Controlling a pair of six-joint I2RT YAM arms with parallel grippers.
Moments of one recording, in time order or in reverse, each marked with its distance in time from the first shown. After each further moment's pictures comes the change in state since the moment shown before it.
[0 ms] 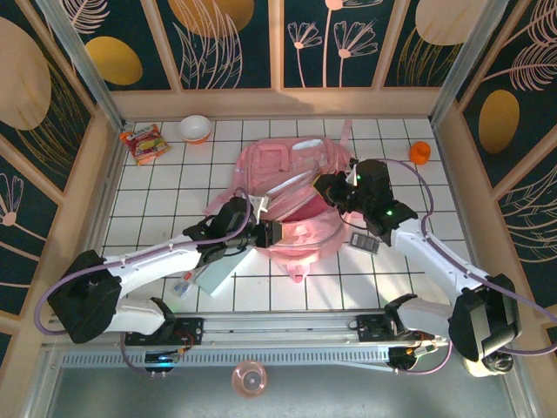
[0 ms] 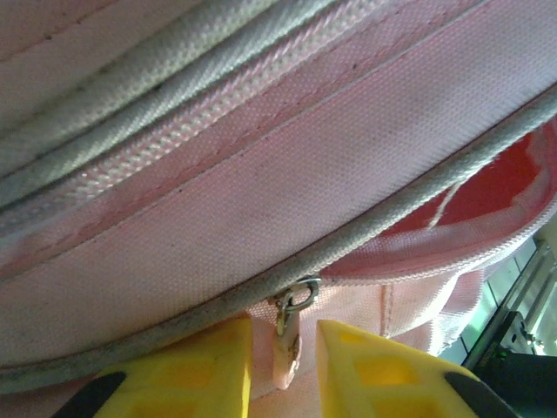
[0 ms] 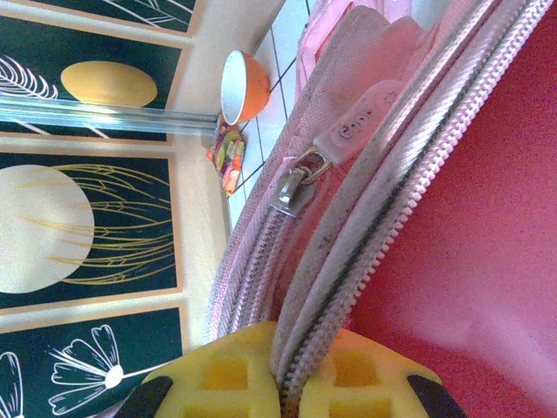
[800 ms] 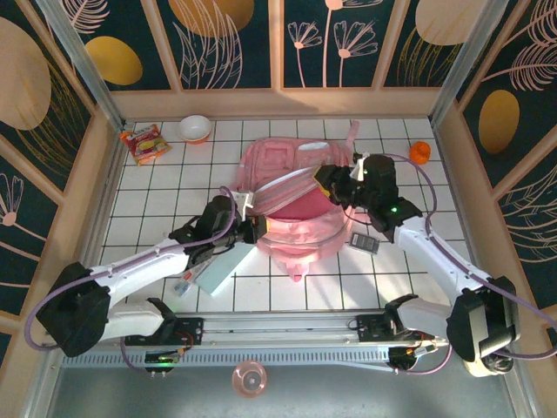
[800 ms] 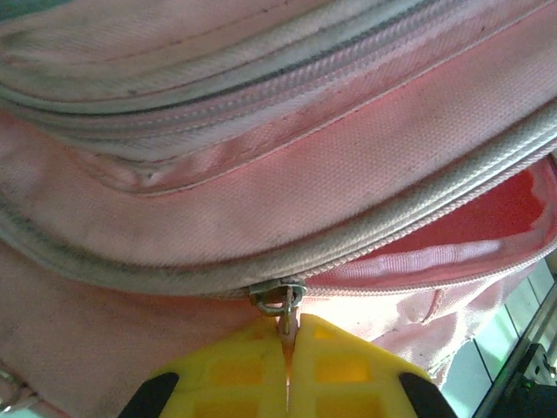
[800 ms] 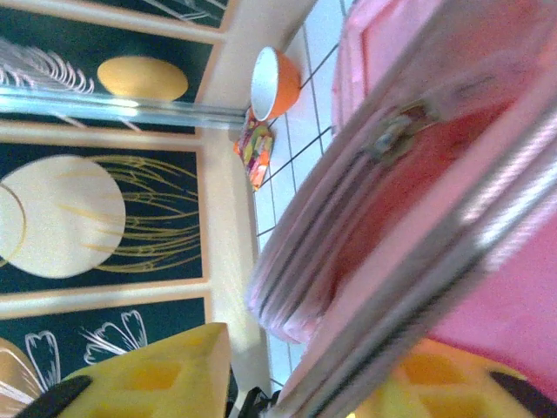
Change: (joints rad) left arm 0.089 -0.084 -0.069 0.028 0.014 0.042; right arm -0.026 -0.001 0.014 0.039 -0.071 0.009
